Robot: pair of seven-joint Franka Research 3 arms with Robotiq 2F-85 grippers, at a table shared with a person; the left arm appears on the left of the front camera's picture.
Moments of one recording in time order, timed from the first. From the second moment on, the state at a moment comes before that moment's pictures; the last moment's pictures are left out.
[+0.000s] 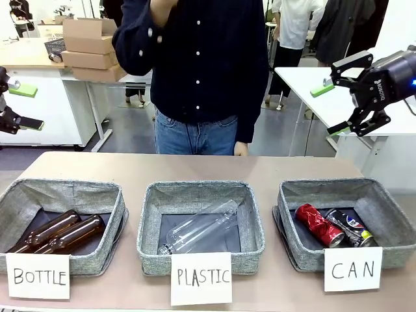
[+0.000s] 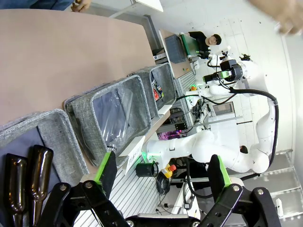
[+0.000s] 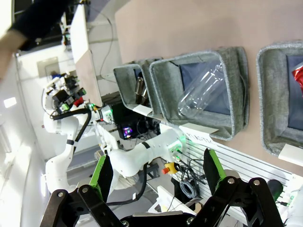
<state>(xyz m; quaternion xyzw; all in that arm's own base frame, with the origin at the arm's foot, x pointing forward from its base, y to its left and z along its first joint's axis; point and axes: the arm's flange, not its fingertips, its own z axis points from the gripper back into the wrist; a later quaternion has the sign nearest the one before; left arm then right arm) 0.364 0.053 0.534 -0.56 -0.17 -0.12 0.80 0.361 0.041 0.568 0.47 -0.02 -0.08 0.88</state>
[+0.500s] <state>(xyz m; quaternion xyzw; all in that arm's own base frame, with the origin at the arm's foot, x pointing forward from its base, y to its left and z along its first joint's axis) 0.364 0.053 0.534 -0.56 -0.17 -0.12 0.80 0.361 0.041 0.568 0.47 -0.02 -0.08 0.88</state>
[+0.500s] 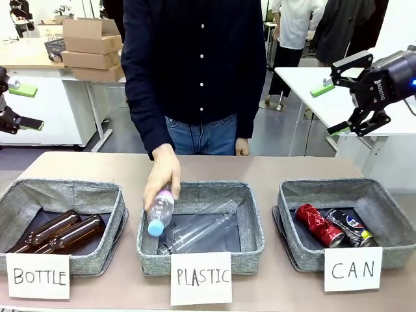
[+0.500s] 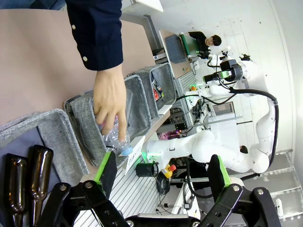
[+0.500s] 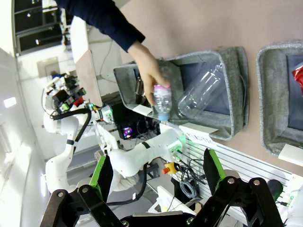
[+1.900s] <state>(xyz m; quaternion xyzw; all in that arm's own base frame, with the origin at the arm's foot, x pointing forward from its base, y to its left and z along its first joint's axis) 0.364 0.053 0.534 -0.56 -0.17 -0.12 0.80 0.361 0.041 0.567 0.47 -0.02 -0.08 0.88</state>
